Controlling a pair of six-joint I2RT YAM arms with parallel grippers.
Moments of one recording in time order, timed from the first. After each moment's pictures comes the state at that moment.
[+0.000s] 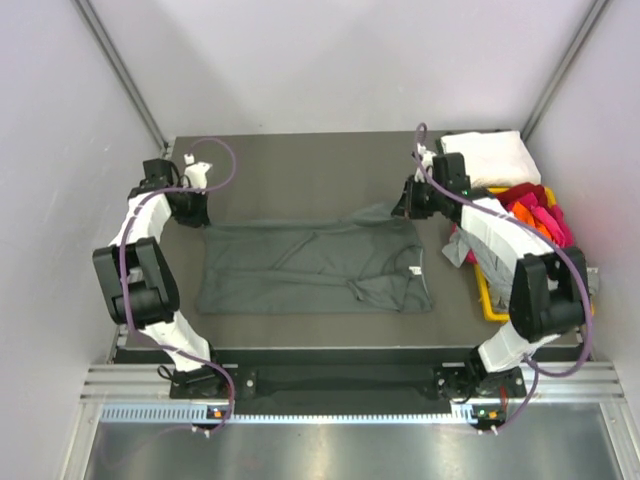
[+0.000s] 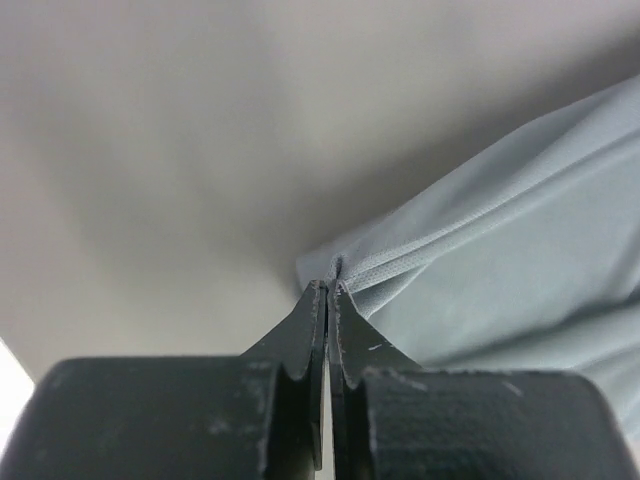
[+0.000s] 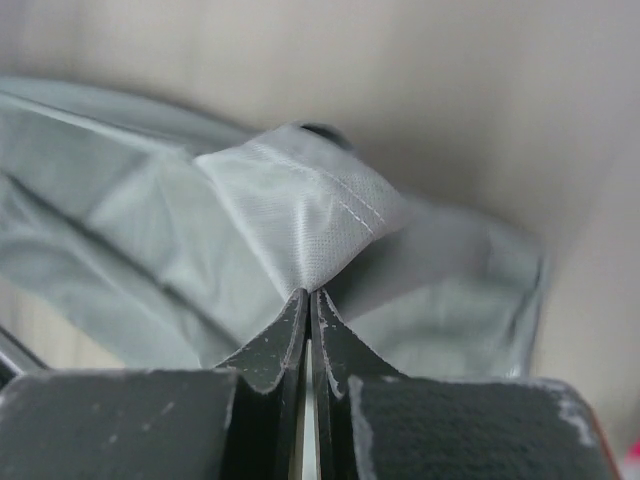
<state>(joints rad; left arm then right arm) 0.25 1.75 1.33 -0.63 0.41 0.46 0.26 1.63 1.21 -0.32 -0.39 0.27</state>
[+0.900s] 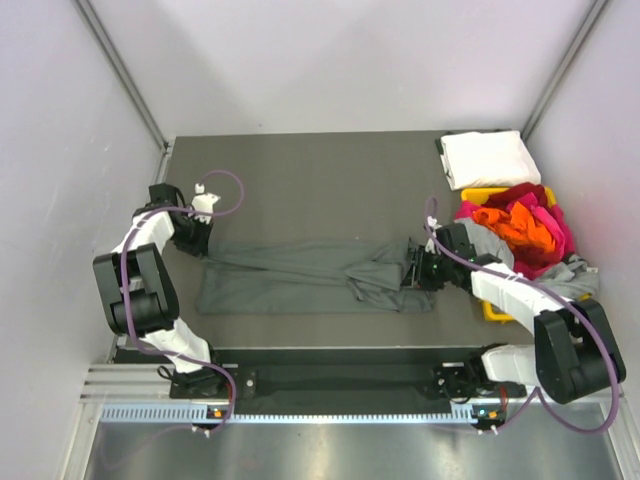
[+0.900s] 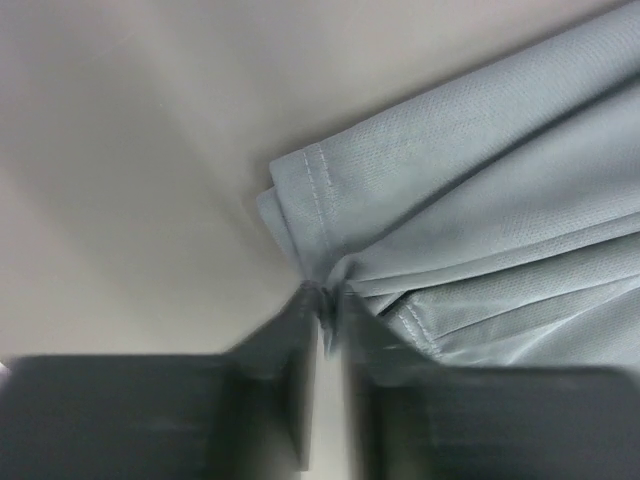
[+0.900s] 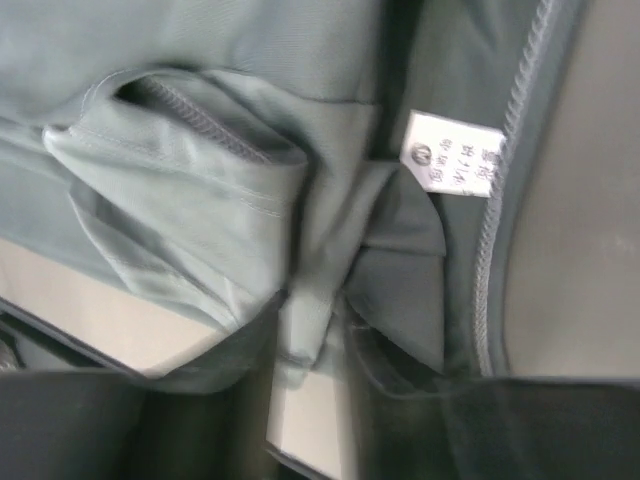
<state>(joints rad) 0.27 1.66 1.09 -0.64 0.31 0.65 0.32 1.25 0.57 -0.28 -0.31 0.47</state>
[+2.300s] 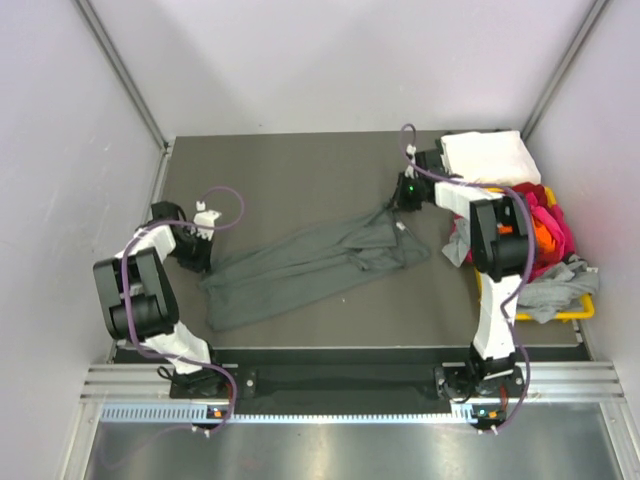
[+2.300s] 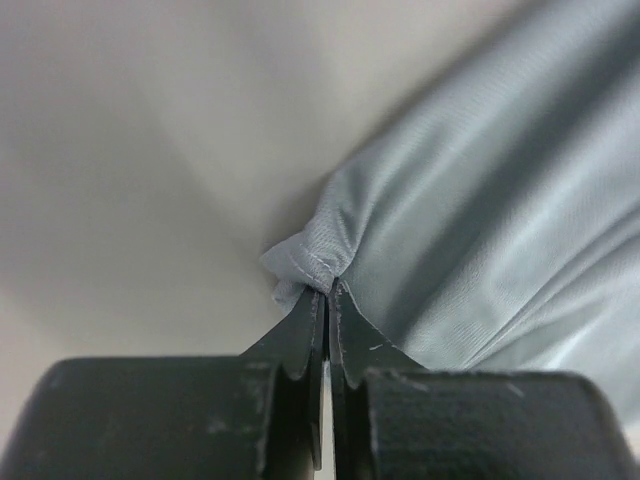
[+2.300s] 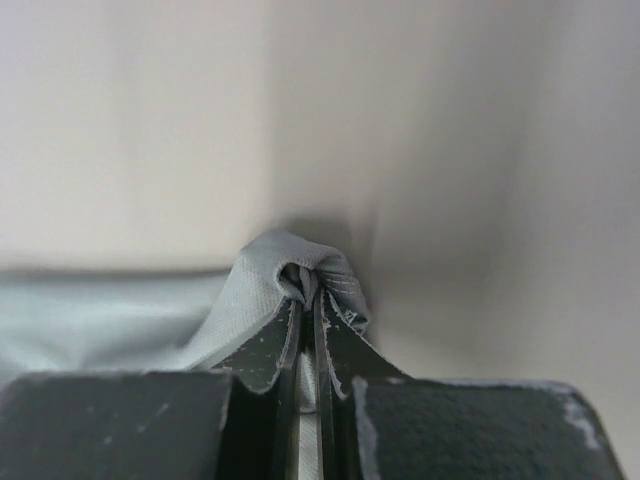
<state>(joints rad) 0.29 1.65 0.97 -0.58 0.35 0.62 0.22 2.03 1.34 -0.23 -0.29 0.36</state>
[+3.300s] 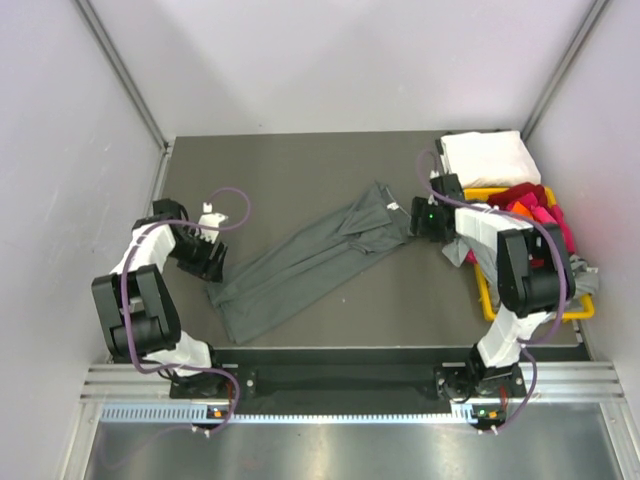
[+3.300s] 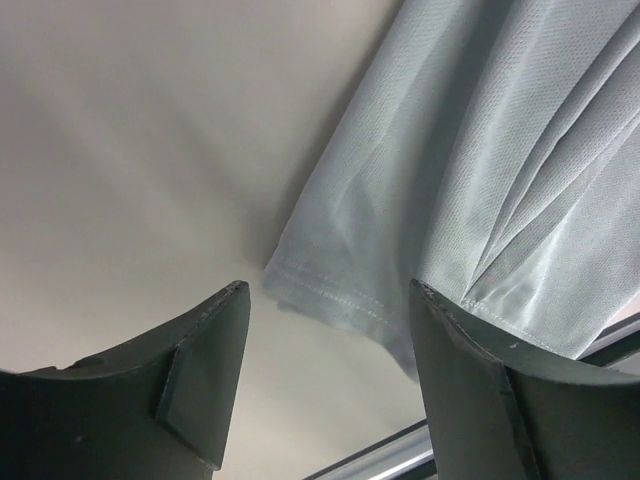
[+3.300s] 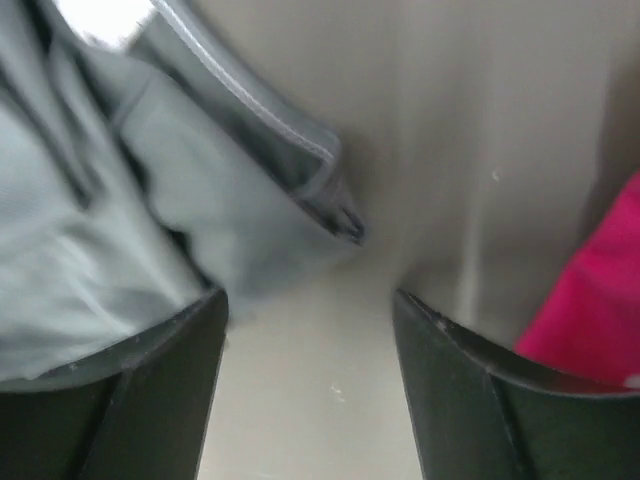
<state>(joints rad) 0.26 1.51 0.98 -0.85 0.36 0.69 0.20 1.75 1.09 -0.32 -0.04 0.34</state>
